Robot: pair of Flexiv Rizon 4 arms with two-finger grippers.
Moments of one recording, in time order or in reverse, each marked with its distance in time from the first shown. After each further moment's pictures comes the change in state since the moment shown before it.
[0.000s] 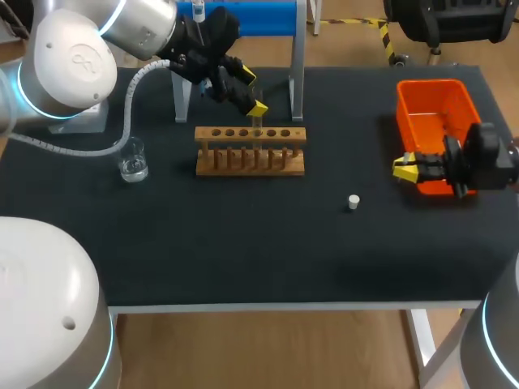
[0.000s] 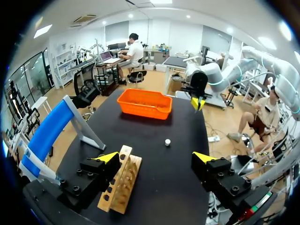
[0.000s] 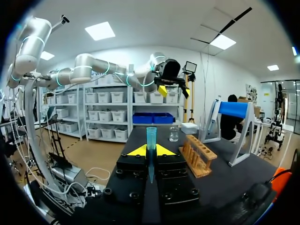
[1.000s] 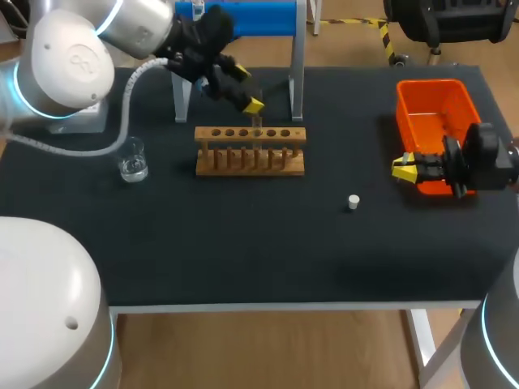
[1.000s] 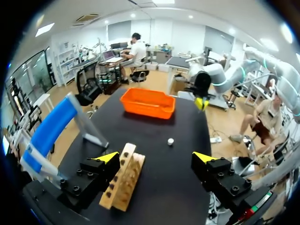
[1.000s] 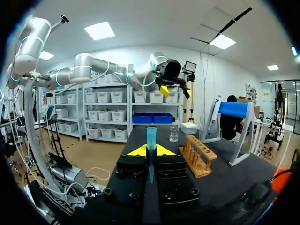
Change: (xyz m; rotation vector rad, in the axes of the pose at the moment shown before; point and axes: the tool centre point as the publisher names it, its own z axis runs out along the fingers) left arm -0.020 0.013 -0.008 -0.018 -0.055 -0.058; right arm 0.001 0.001 0.000 0.003 -0.003 0.000
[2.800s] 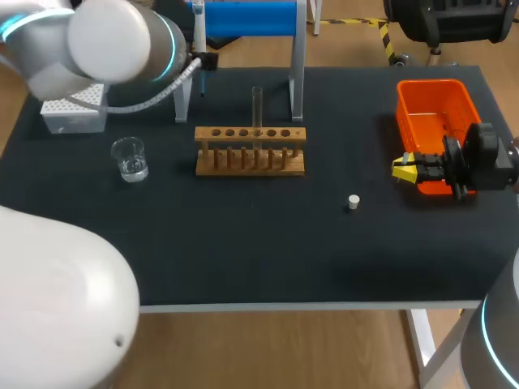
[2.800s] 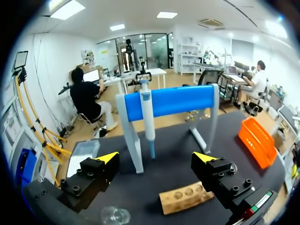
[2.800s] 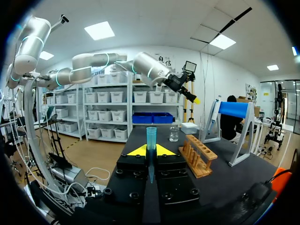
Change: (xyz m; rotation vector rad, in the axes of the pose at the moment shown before) left arm -0.155 0.053 -0.042 0.113 -0.895 -0.617; right arm 0.000 0.000 0.000 0.000 0.000 0.000
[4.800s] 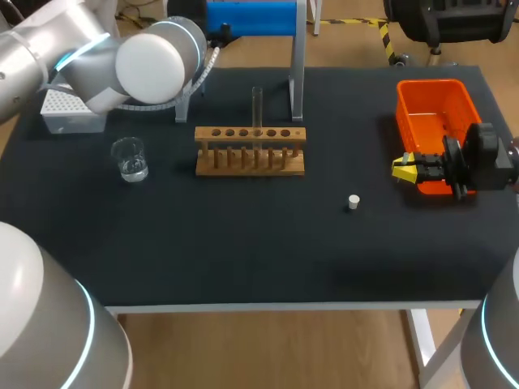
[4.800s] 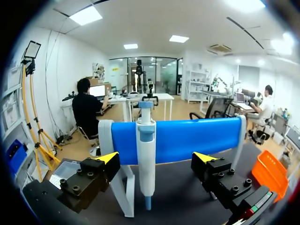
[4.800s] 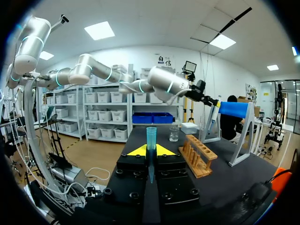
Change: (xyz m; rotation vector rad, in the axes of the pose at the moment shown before) left arm -0.004 -0.059 0.106 0.245 -0.031 -0.112; right arm 0.000 0.000 0.000 0.000 0.000 0.000
